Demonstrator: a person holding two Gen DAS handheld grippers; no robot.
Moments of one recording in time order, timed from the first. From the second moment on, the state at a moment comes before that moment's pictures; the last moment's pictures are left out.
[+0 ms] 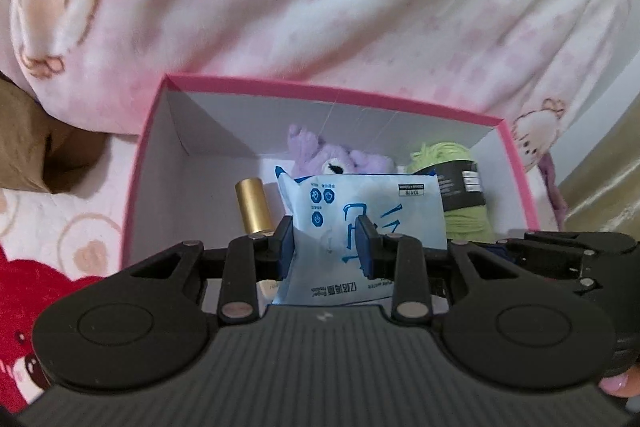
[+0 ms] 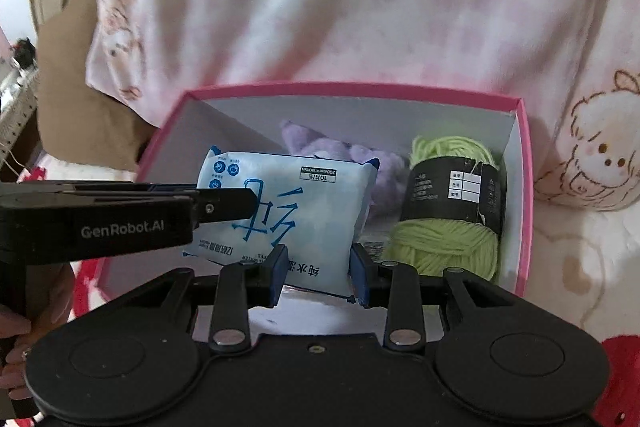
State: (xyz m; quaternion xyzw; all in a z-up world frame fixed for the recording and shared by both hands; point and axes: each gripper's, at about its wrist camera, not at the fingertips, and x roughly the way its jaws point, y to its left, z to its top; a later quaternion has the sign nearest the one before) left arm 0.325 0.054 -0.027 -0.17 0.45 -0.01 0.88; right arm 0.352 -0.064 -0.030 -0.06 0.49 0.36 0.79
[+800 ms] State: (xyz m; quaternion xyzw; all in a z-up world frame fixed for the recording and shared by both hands) left arm 0.317 0.026 -0.033 -0.12 0.48 -0.01 0.87; right arm 0.315 -0.102 -0.010 -0.06 0.45 0.33 0.83
